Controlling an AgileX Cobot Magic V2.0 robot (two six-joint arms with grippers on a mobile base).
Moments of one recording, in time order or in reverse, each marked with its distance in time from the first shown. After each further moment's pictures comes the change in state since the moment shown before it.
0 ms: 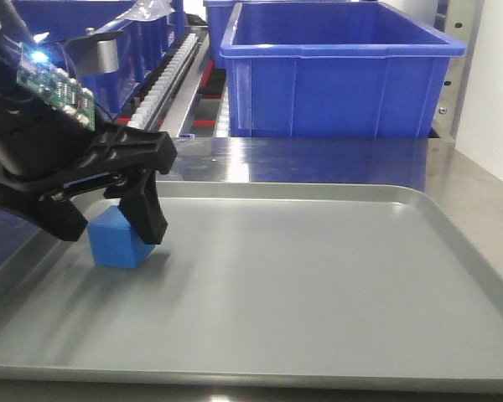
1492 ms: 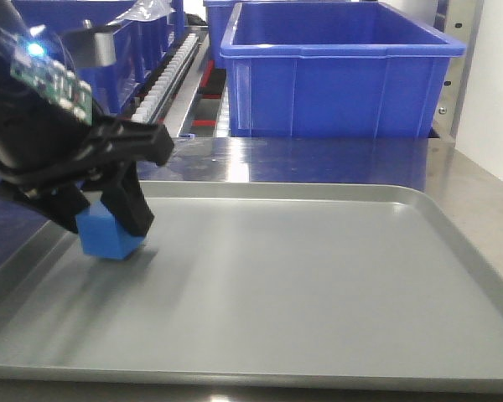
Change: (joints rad) left arm -0.002 -0.031 -0.004 0.002 0.018 0.000; right arm 0.000 0.000 0.000 0.000 0.000 0.000
